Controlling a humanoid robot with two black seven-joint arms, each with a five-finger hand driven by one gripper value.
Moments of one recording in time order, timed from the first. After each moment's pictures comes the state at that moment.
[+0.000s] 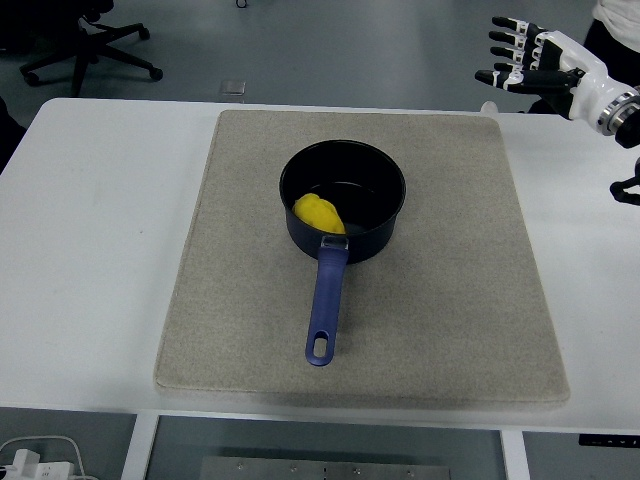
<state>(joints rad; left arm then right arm) 0.00 0.00 -0.04 -0.12 0.03 -0.07 -0.19 1.21 -0.45 -0.05 0.64 0.07 0.21 0.37</state>
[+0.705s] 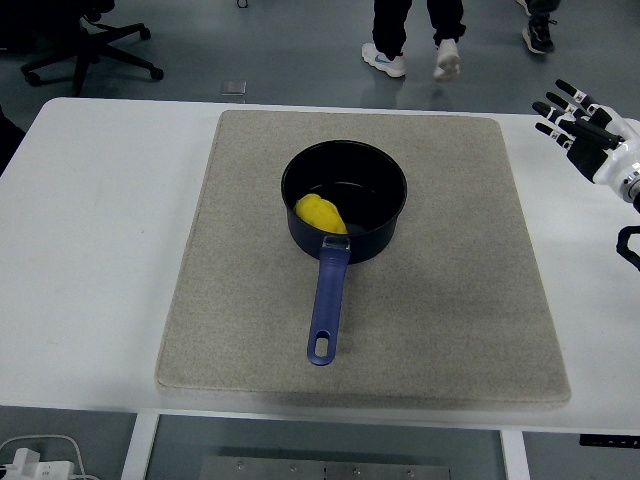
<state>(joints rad) 0.00 0.00 -0.04 -0.12 0.03 -0.07 -0.19 1.01 -0.48 0.09 0.64 0.34 0.21 0.32</state>
